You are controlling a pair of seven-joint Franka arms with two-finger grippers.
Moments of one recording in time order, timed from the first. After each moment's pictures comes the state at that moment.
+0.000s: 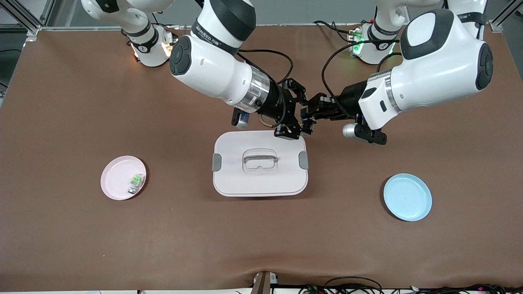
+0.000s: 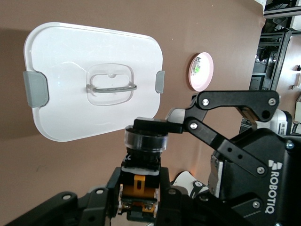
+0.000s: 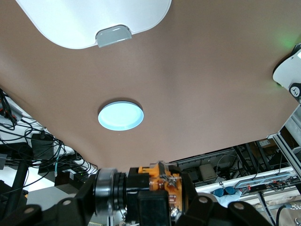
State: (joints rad) left arm -0.13 0.23 -0.30 -1.52 -0.69 1.84 -0.27; right arm 0.72 0.64 -0.02 -0.99 0.70 2.13 2.29
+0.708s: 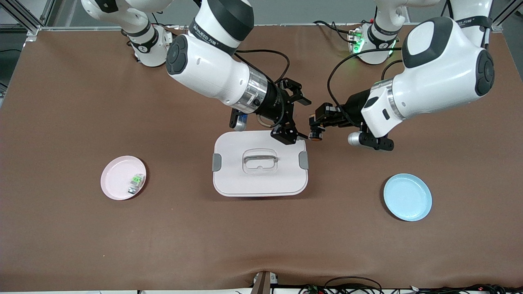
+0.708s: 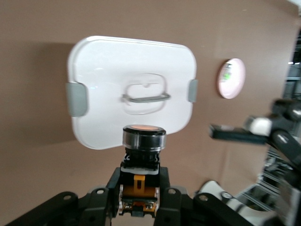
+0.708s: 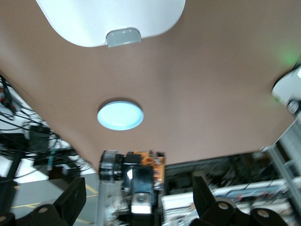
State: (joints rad) left arm -0.12 0.25 -0.29 -1.52 -0.54 1.84 -0.27; right arm 0.71 0.64 -0.03 -0.98 0.69 2.07 2.15
